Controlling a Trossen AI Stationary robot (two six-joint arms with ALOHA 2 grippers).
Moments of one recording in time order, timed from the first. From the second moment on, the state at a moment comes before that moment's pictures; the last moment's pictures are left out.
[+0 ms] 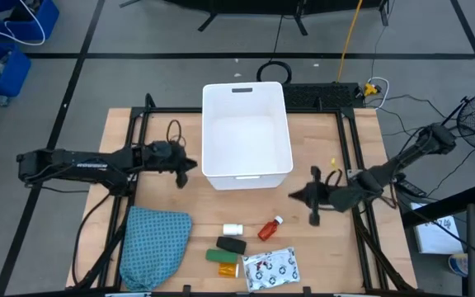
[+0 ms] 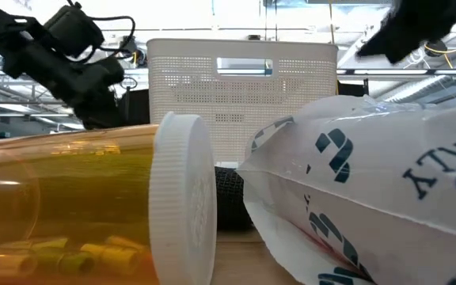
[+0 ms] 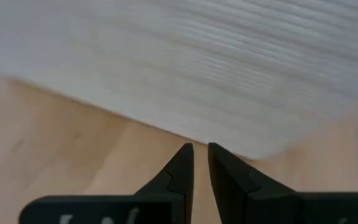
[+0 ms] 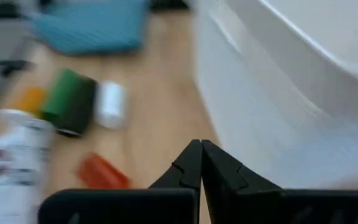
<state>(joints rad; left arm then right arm) 0.24 0.92 0.32 0.01 0.01 -0.16 0.55 0.94 0.59 -0.19 0.57 0.33</state>
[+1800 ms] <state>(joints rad) -0.02 0.83 0.02 0.68 -0.04 -0.04 0.37 1.49 0.51 0.14 0.07 -0.21</state>
